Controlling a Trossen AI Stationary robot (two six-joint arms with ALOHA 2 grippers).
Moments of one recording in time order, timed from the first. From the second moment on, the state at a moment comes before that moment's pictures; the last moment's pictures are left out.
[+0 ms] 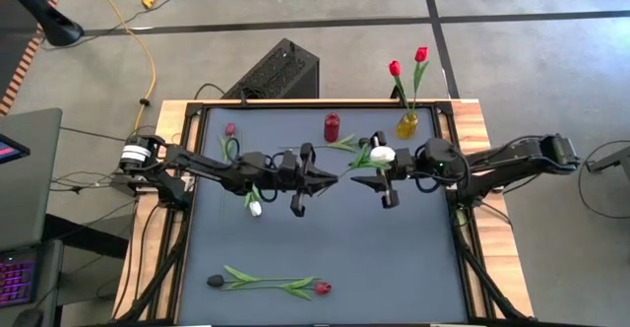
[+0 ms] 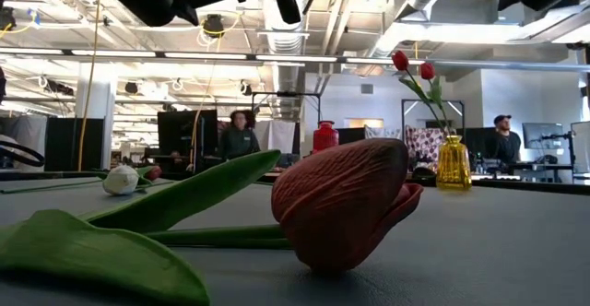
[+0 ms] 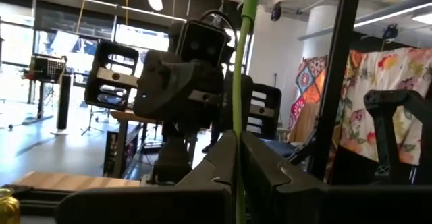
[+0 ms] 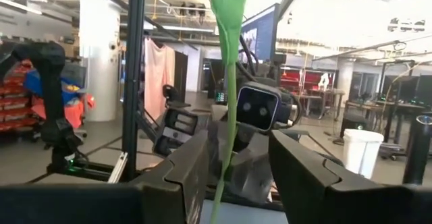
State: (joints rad) left arm -0.02 1.65 0.85 1.12 0.07 -0.18; right arm 0.01 1.12 0.58 0.82 -0.14 -0.06
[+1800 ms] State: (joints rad) left arm -0.02 1.40 0.85 0.29 -0.25 -0.18; right arm -0.11 0.80 0.59 0.26 0.15 -0.06
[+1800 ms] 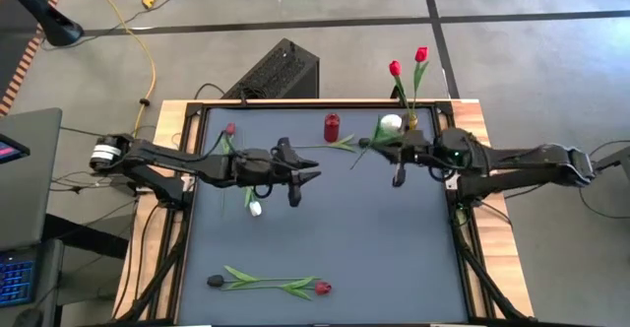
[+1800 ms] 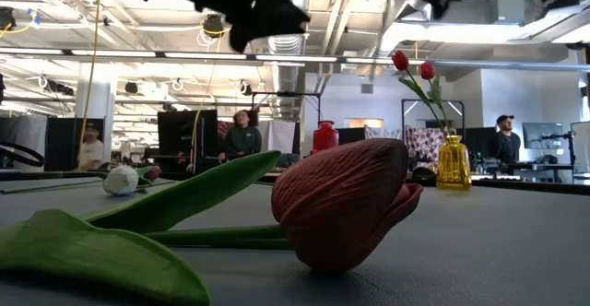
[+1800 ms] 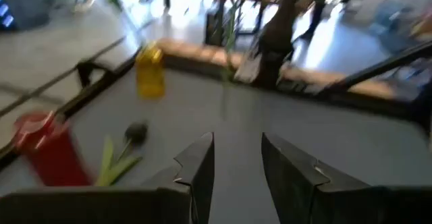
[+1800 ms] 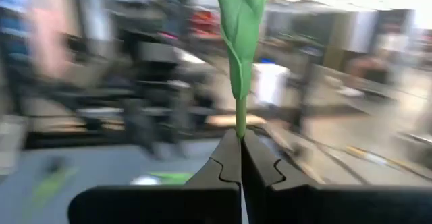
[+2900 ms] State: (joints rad) left arm -0.05 1.43 0.85 0.17 -0.30 -0.20; right arm -0.73 0.63 0.58 -0.08 0.48 -0.09
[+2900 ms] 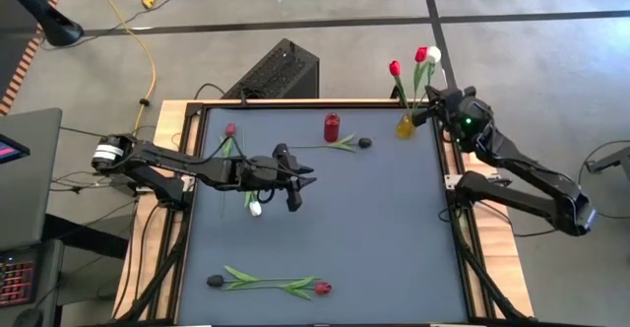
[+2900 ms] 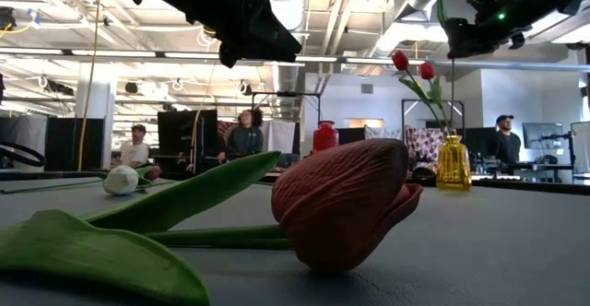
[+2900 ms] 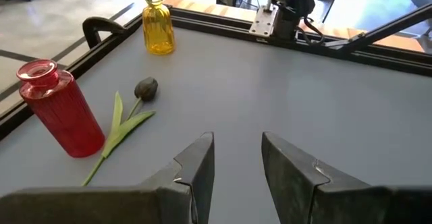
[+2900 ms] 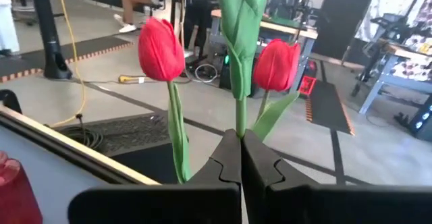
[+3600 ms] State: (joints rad) left arm -0.05 1.43 0.85 0.17 -0.29 -0.21; right arm -0.82 0.77 0.58 -0.07 0.44 -0.04
